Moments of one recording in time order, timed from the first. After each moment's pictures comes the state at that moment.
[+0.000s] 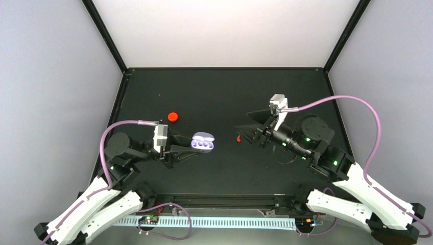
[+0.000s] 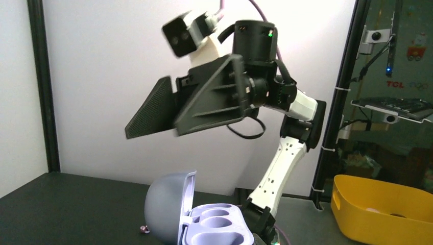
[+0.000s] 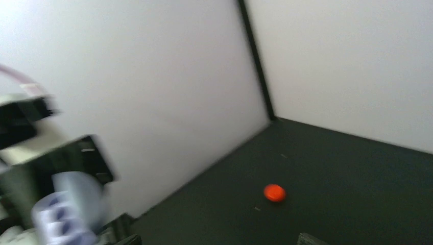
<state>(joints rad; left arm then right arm) -0.73 0.59 0.76 0.08 0.74 -0.28 0.98 0.78 1.06 -0.25 -0.06 0.35</state>
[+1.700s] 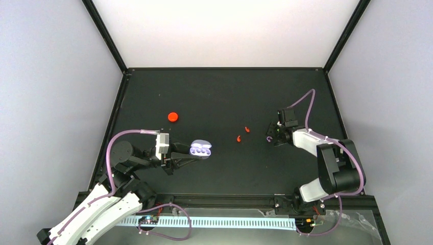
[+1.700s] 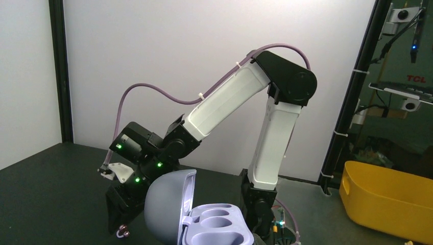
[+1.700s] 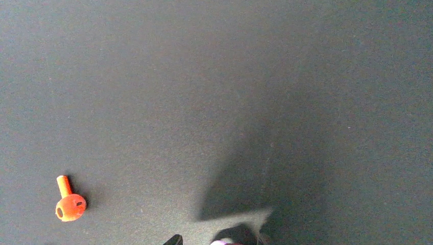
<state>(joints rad) -0.73 0.43 0.60 0.01 0.68 -0.26 0.21 1.49 0.66 -0.14 -0.04 0.59</state>
